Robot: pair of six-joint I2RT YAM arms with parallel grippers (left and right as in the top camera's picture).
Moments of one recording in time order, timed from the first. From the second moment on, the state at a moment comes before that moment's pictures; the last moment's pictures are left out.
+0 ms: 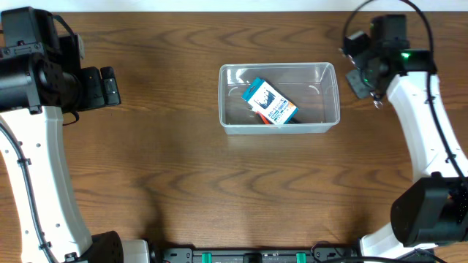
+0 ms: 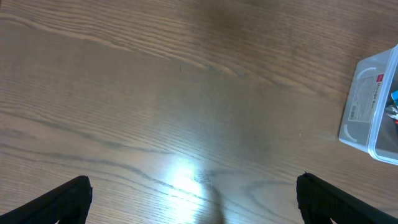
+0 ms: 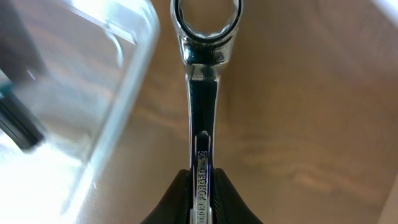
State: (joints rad) left arm 0.19 1.55 1.95 -1.54 -0.04 -0.02; right arm 0.04 1.75 1.57 -0.92 0.16 -0.48
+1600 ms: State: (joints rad) left arm 0.19 1.55 1.95 -1.54 -0.04 -0.02; right arm 0.33 1.99 1.57 -0.81 0.12 -0.60
